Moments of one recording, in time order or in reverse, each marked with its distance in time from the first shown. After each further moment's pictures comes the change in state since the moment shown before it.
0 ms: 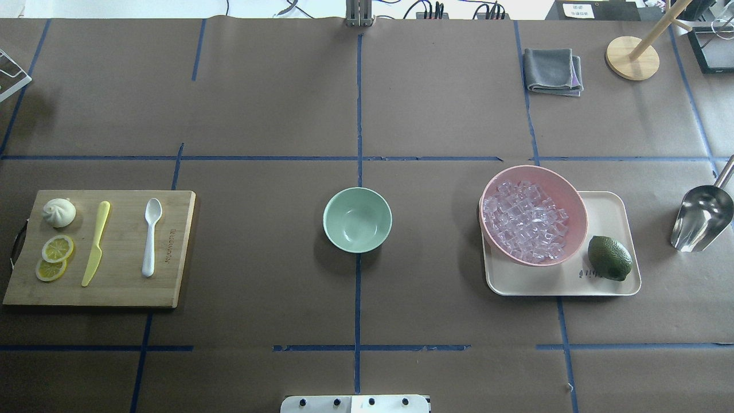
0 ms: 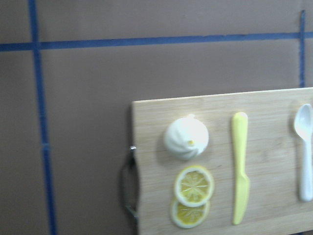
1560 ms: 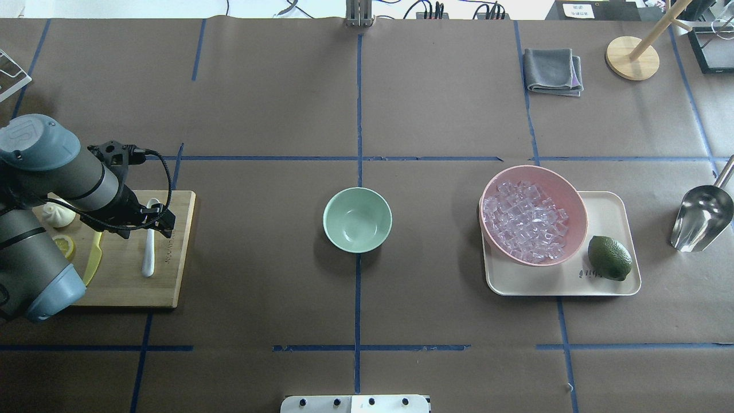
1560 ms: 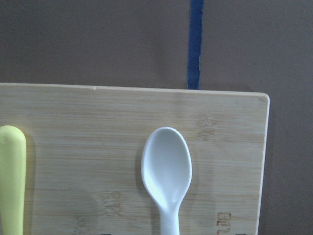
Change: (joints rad) left arm 0.464 -0.244 0.136 -0.110 0.318 -0.546; right arm -0.007 0.000 -0.001 0.000 0.000 -0.003
